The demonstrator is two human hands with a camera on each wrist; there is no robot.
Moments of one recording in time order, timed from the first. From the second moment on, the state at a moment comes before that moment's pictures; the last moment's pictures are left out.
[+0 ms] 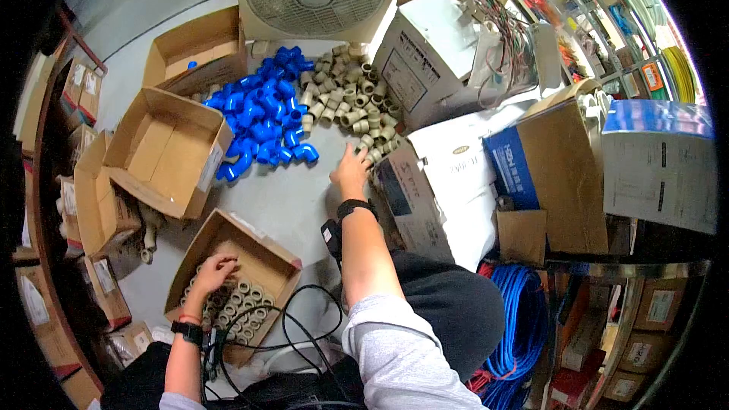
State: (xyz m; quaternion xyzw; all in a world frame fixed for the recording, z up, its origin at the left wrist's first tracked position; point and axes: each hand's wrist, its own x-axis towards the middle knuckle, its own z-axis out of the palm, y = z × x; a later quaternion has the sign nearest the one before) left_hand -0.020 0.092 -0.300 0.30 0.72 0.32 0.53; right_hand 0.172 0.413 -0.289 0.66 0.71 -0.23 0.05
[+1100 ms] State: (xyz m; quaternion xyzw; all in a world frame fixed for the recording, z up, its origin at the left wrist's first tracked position) left_hand -0.042 0.114 -0.224 0.20 0.75 0.33 0.54; right_hand 0.189 0.483 -0.311 0.61 0.78 0.01 0.13
